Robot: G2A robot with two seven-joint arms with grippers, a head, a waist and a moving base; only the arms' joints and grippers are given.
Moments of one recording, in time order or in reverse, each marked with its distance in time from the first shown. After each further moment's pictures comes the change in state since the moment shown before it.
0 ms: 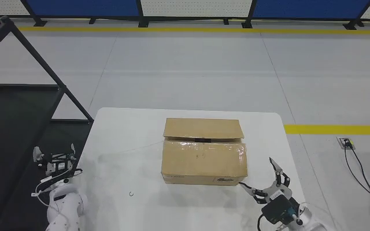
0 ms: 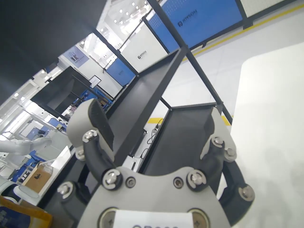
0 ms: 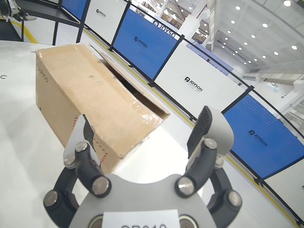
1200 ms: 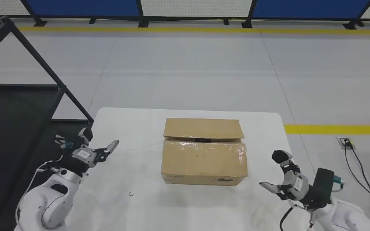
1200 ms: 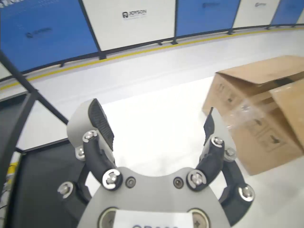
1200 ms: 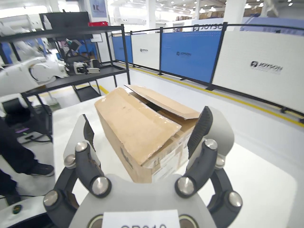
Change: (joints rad) left arm 0.099 0.039 -0.075 -0.486 -0.772 -1.062 -0.463; right arm 0.214 0.048 0.113 0.247 0.856 -0.700 0.373
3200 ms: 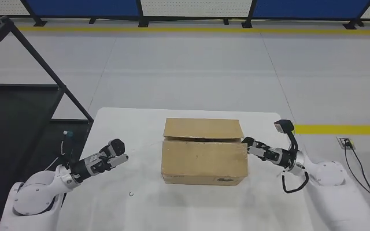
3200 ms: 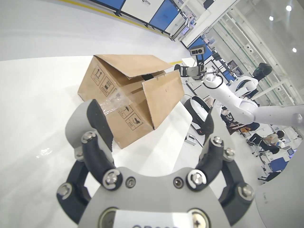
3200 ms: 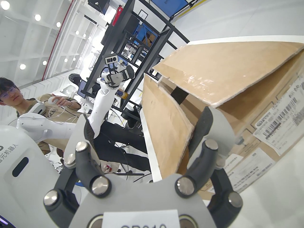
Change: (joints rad) left arm -0.128 0.126 0.084 0.127 -1.148 -0.097 -0.821; right arm 0.554 0.077 -0.392 0.463 1.330 0.291 1.210
